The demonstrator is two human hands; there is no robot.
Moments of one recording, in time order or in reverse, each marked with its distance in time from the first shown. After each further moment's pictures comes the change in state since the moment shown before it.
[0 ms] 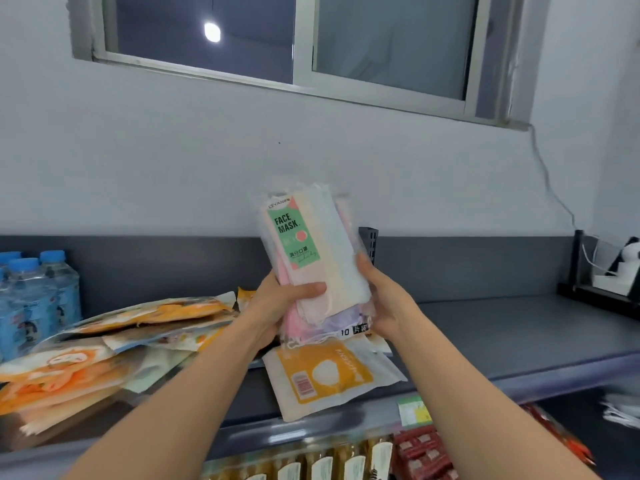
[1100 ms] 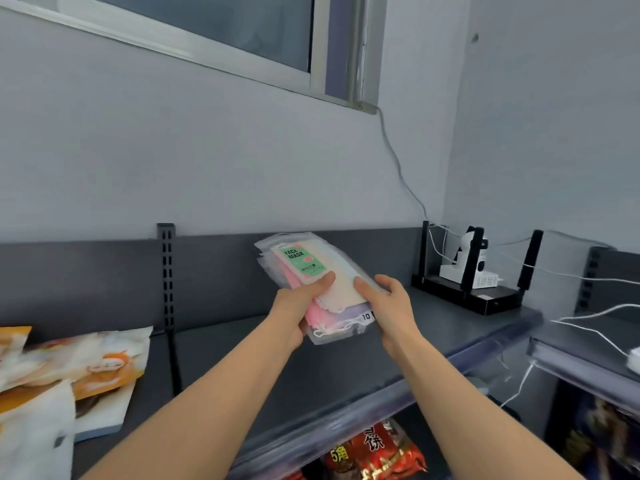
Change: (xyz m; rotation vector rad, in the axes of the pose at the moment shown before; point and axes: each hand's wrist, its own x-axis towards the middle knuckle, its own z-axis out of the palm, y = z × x) left_hand 0.144 -0.162 0.362 -0.175 -0.105 -0.341; right_hand 0.023 -0.132 -0.363 -0.395 0.591 -0.309
